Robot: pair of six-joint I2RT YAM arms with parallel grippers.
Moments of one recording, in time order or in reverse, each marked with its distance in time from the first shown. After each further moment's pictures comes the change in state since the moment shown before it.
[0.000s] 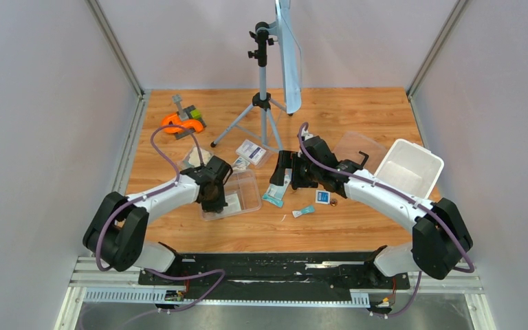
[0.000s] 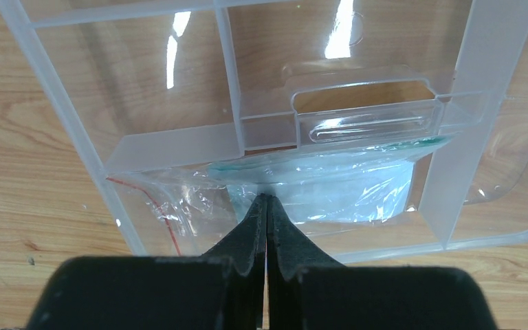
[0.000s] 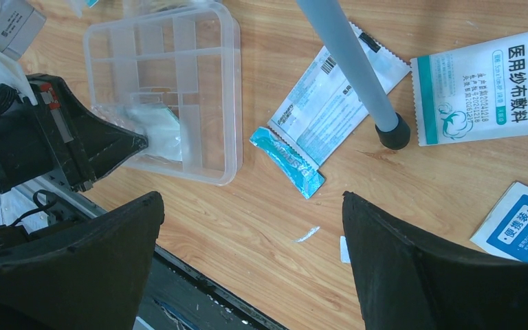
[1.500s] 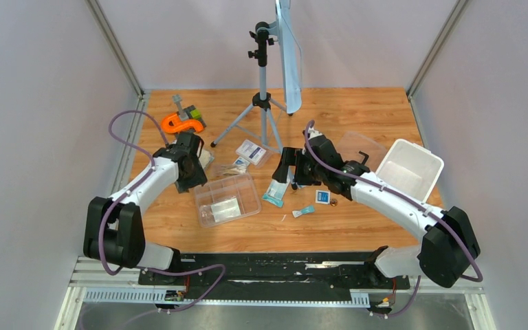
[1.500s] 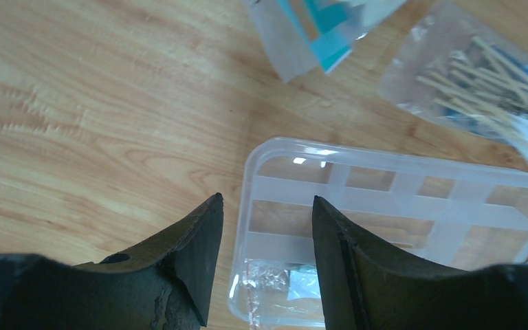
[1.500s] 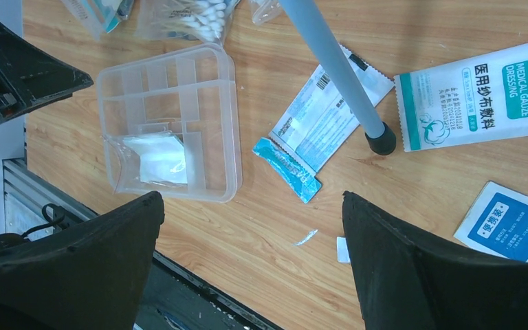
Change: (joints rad) left arm 0.303 -0.019 0.201 -0.121 -0.104 0.030; right arm 0.000 -0.067 0.002 -0.010 0.053 0.000
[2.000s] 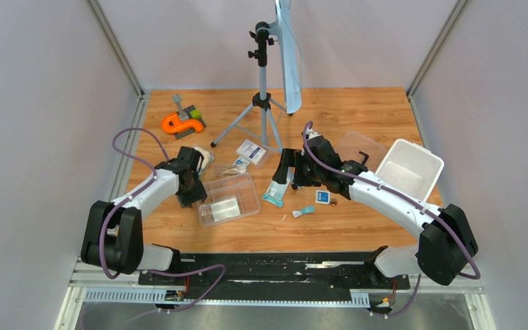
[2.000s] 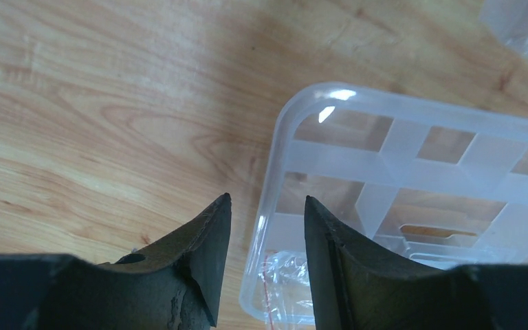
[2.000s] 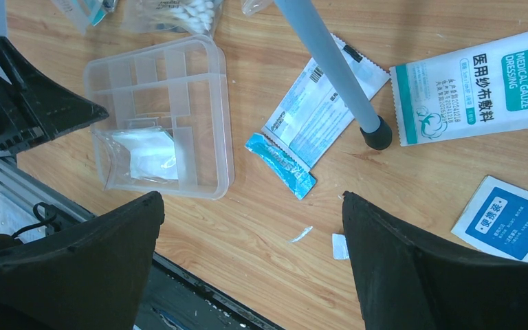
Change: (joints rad) left arm 0.019 -0.024 -0.168 0.055 0.051 -0.038; right arm 0.000 0.018 0.000 -0.014 -0.001 0.000
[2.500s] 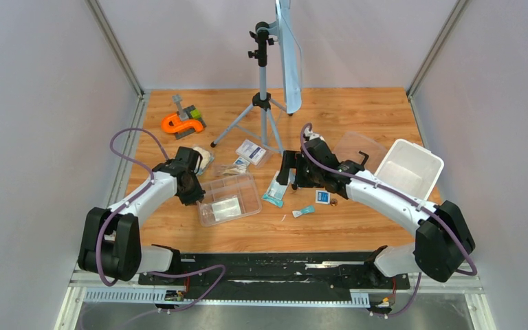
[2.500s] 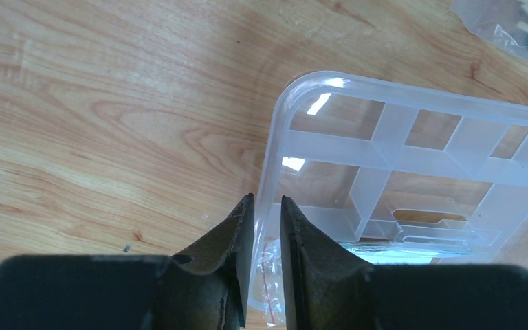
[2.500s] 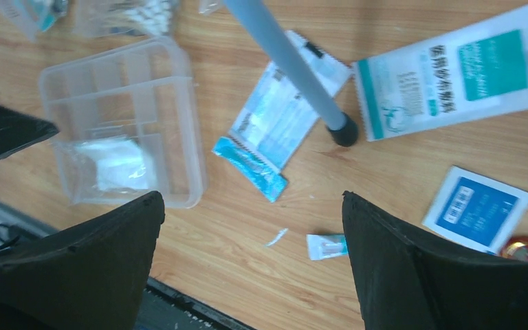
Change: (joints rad) left arm 0.000 -0.062 -0.034 0.008 0.036 0.001; right arm 0.000 0.029 0.000 -0.014 0.042 -0.005
